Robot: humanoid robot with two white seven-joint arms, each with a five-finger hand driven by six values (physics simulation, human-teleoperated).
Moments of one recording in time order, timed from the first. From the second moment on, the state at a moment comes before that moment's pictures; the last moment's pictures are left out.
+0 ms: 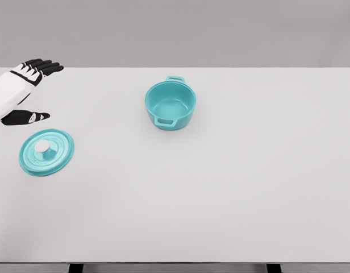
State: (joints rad) left arm -0.18 0.71 -0.01 -1.53 -0.46 -0.61 -0.17; right arm 0.01 0.00 -0.30 0.05 0.25 -0.01 0.09
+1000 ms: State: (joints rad) left arm -0.17 1.09 -0.15 -1.59 -0.14 -0.61 -0.60; right arm 0.01 0.00 -0.30 0.05 0.25 -0.01 0.09
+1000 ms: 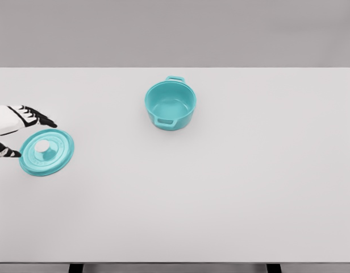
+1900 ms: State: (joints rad) left arm -0.21 1.01 -0.23 -1.52 -0.22 -0.61 -0.60; right arm 0.01 0.00 -0.30 0.05 0.25 -0.01 0.09
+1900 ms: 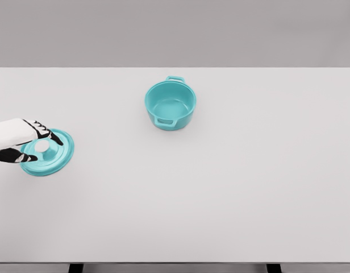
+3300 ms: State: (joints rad) left arm -0.28 0.88 -0.22 -1.37 -0.43 -0.61 -0.60; right arm 0.01 0.00 -0.30 0.05 0.25 -0.01 0.09
